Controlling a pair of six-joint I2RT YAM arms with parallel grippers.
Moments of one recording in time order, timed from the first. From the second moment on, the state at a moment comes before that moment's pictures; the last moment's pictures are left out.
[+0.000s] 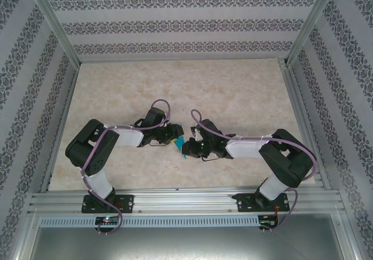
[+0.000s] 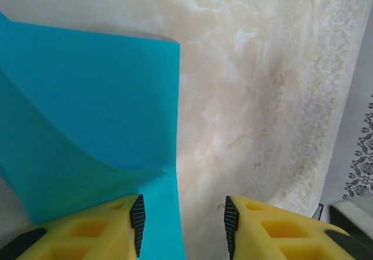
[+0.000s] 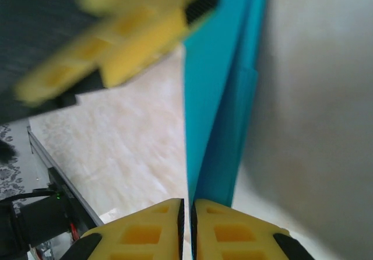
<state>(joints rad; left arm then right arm) -0.52 1.75 0.74 0.21 0.47 -1.00 0.77 1.60 0.65 0.12 -0.47 0.96</state>
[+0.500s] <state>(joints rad) -0.52 1.76 0.74 0.21 0.47 -1.00 0.79 1.64 0.72 0.18 -0.44 0.99</state>
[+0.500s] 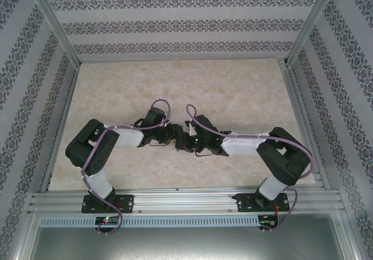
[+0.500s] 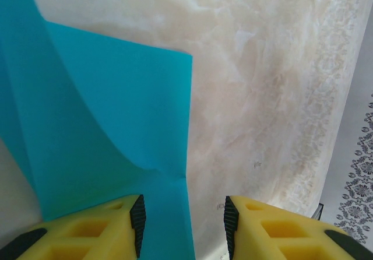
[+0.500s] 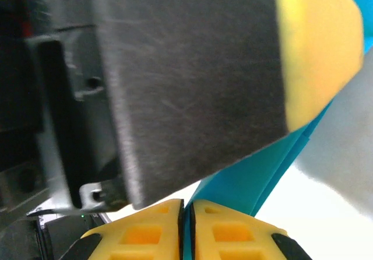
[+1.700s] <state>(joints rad) -0.52 1.75 0.73 0.21 0.46 -1.00 0.85 1.61 0.61 0.23 -0.28 1.14</state>
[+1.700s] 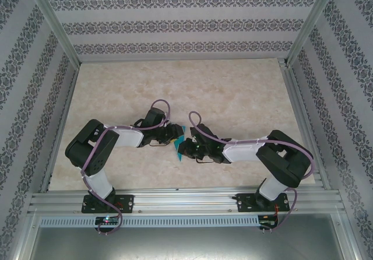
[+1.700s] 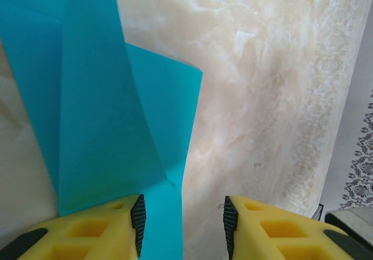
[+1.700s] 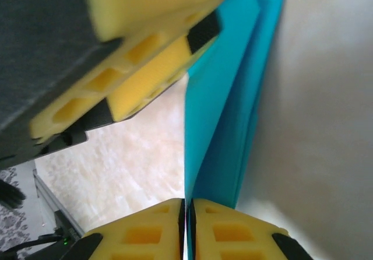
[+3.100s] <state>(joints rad) -0.52 1.64 0.73 0.13 0.44 -0.98 0.78 1.71 0.55 0.41 -0.45 1.12</state>
